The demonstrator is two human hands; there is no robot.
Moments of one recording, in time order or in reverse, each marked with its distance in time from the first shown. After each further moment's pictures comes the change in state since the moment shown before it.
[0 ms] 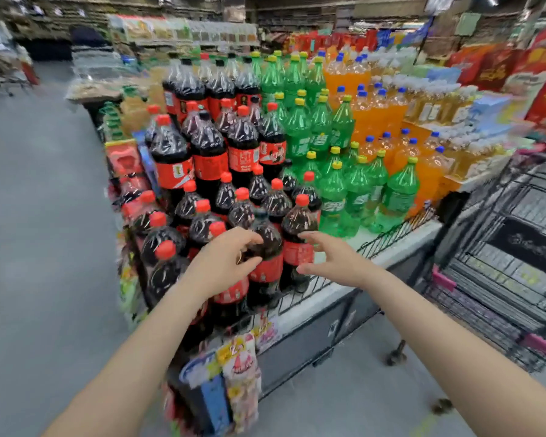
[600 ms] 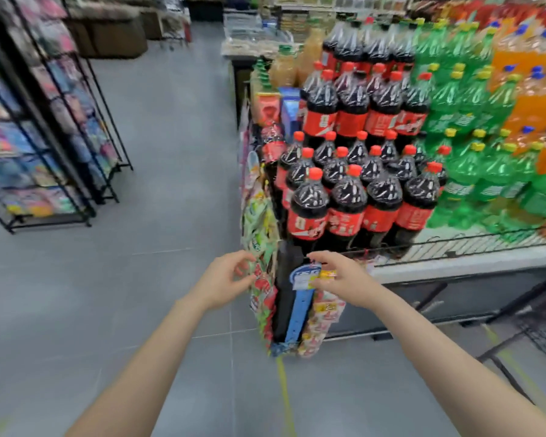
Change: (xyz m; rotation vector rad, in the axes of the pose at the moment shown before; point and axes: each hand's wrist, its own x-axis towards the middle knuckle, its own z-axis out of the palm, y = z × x) left_hand -0.313 -0.011 -0.066 -0.054 0.063 -0.586; right_hand -0.095 -0.119 0.182 0.009 -0.337 -0.188
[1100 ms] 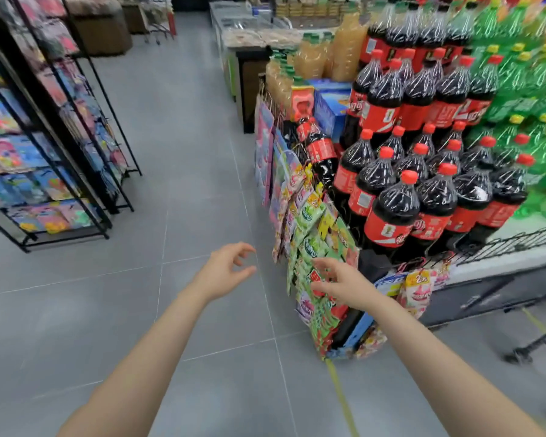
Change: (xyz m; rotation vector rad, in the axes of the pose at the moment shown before) left_hand 0.021 -0.187 -0.141 -0.017 -0.038 -0.028; right_hand 0.128 -0.131 0.134 0.156 0.024 0.127
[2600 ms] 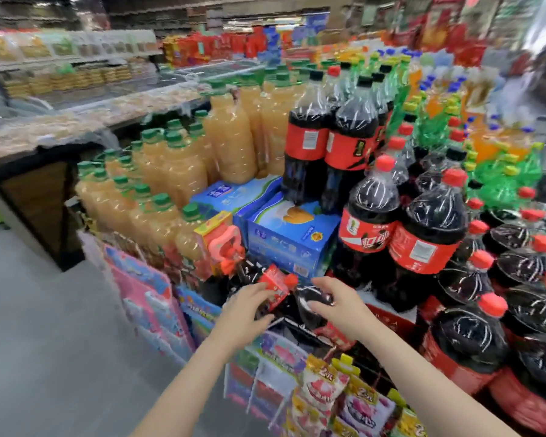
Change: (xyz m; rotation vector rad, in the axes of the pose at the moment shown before) left_hand 0.759 -0.120 0.001 0.104 -0.458 0.855; right_hand 0.571 -0.030 -0.202 0.086 0.821 0.450
